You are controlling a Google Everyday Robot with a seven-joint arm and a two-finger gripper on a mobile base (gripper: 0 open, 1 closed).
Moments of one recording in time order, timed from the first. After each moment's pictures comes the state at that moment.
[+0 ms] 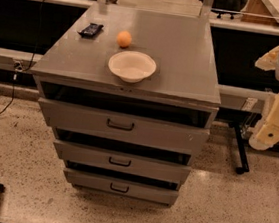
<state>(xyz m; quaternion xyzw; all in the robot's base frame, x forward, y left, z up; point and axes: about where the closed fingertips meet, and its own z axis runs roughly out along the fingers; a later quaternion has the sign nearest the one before) 0.438 -0.216 0.977 -0.60 0.78 -0.04 0.16</state>
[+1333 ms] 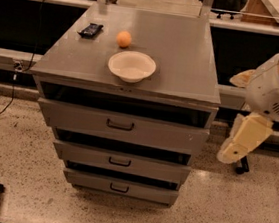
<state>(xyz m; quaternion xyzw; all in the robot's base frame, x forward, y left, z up) 0.442 -0.183 0.931 -0.61 0.77 -0.01 0.22</state>
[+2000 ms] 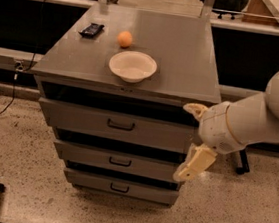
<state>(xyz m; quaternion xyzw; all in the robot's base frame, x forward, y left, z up) 0.459 -0.114 0.827 -0.64 0.70 0.10 0.30</state>
